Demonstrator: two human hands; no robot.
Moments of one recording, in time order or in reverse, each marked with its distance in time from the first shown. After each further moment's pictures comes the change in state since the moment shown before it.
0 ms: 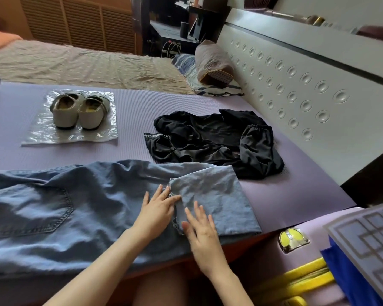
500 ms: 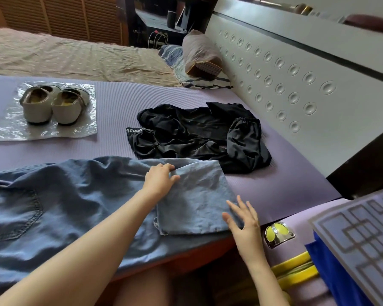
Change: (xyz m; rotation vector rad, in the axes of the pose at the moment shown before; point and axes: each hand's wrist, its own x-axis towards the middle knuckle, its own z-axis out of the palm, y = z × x) left_hand 0.092 0.027 -0.004 -0.119 0.103 -0.124; right_hand -0.009 0.087 -0.075 0.126 0.408 0.204
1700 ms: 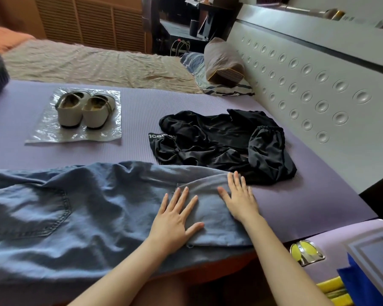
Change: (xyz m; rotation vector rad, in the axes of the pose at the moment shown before) left_hand -0.079 -0.029 0.035 0.341 -0.001 0.258; right_hand 0.106 -0.031 0.052 -0.649 -0.415 -0.067
